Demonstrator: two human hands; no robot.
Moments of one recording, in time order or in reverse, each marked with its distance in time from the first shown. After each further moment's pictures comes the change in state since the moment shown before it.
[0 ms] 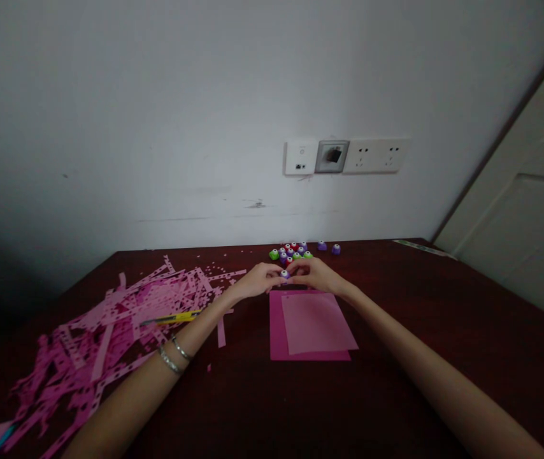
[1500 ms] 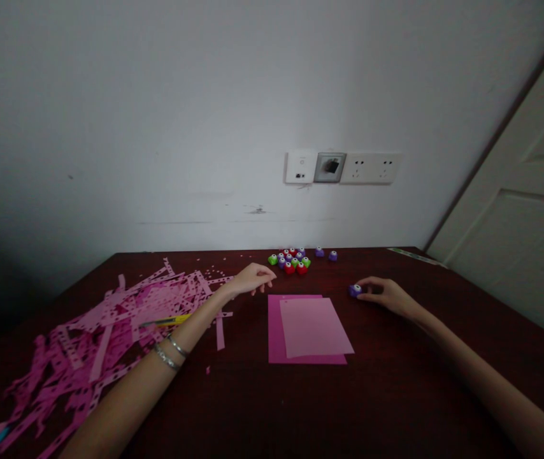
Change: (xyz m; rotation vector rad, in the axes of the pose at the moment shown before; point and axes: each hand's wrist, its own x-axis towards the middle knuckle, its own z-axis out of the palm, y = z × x) left_hand -0.001 -0.019 -0.018 -0.088 0.038 -0.186; right_hand -0.116 0.085 -0.092 -0.318 0.286 0.300
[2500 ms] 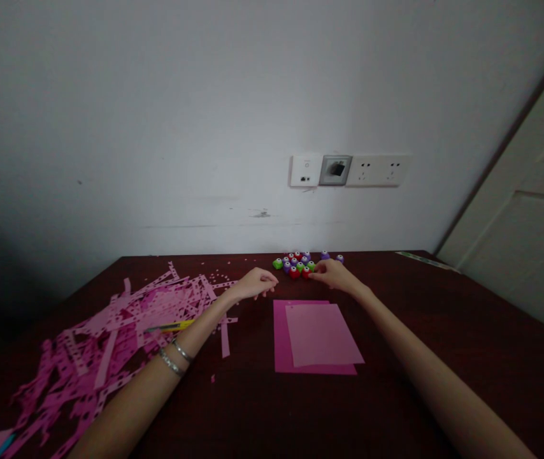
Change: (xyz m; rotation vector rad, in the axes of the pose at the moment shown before) left_hand -0.002 0.003 -0.002 0.103 0.024 -0.106; right_hand 0.085 -0.094 0.063 -0.176 0.002 -0.051
